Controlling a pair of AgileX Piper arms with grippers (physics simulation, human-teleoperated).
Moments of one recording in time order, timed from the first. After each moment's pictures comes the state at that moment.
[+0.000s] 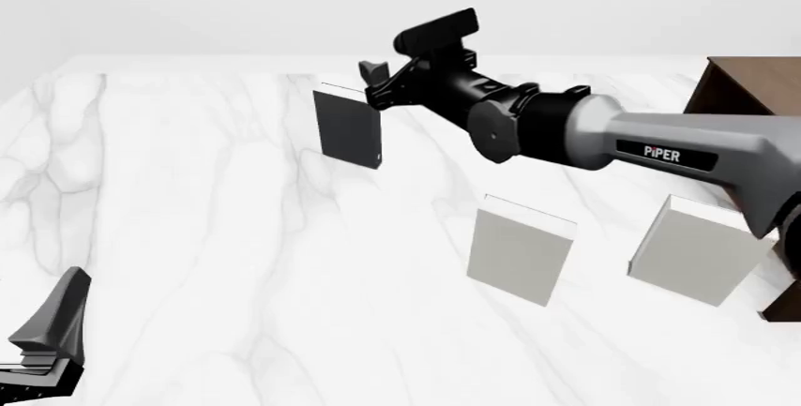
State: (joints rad) left arm 0.00 0.00 0.00 0.00 0.00; right arm 0.56 1.91 -1.40 -0.29 -0.08
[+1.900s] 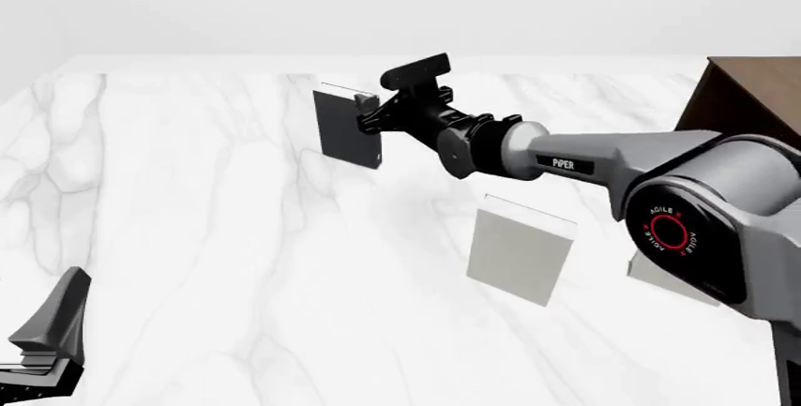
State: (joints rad) left arm 0.00 0.00 0.00 0.00 0.00; right arm 0.54 2.21 -1.60 -0.32 -0.03
